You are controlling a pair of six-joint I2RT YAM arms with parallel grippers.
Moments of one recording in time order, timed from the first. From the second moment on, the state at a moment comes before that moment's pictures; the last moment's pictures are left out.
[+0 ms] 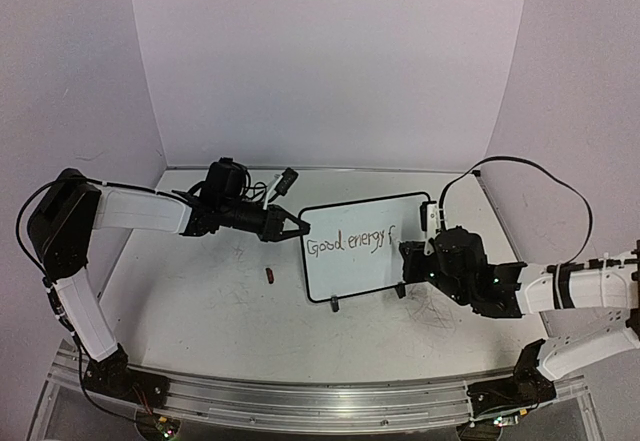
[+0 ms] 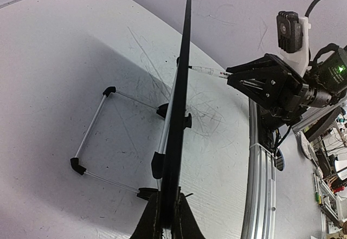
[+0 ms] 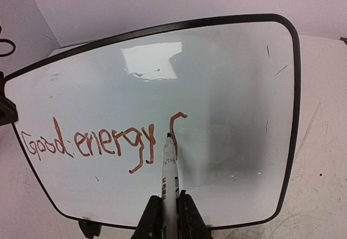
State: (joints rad) left arm -0.64 1.76 1.08 0.19 0.77 -0.21; right arm 0.90 1.23 0.54 0.24 0.48 0.46
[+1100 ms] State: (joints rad) left arm -0.64 1.76 1.08 0.19 0.77 -0.21; right arm 0.89 1.19 0.54 0.21 0.54 0.47
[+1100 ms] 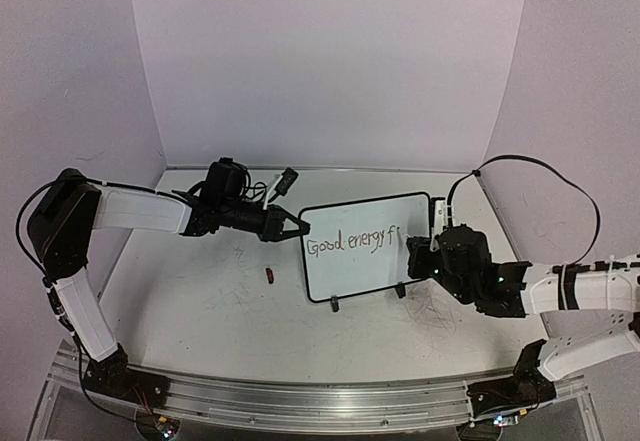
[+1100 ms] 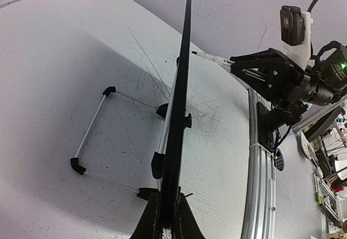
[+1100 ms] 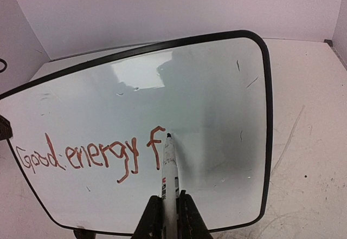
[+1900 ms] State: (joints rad) left arm -0.64 1.76 1.08 0.19 0.77 -0.21; right arm 0.88 1.24 0.55 0.25 0.55 0.45
